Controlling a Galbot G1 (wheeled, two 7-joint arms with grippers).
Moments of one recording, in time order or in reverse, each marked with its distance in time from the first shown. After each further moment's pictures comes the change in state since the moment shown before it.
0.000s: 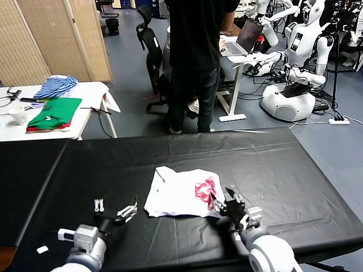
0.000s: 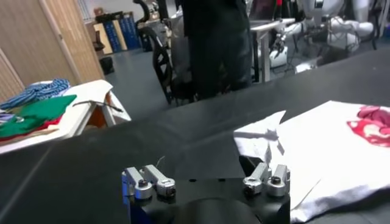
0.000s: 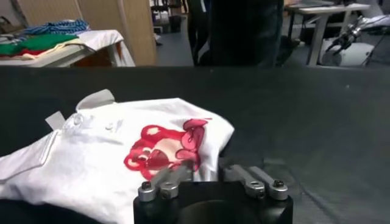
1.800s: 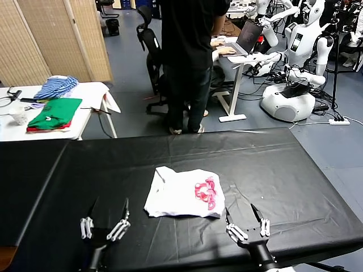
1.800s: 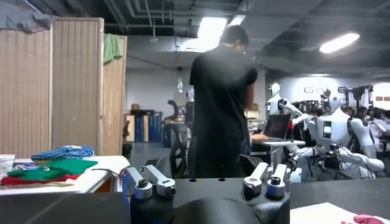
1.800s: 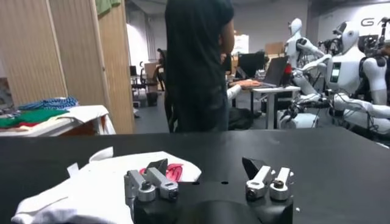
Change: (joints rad) left arm 0.235 -0.193 -0.024 0.176 0.175 -0.783 0.148; right arm -0.412 0.210 0.080 0.068 -0.129 0.451 -0.046
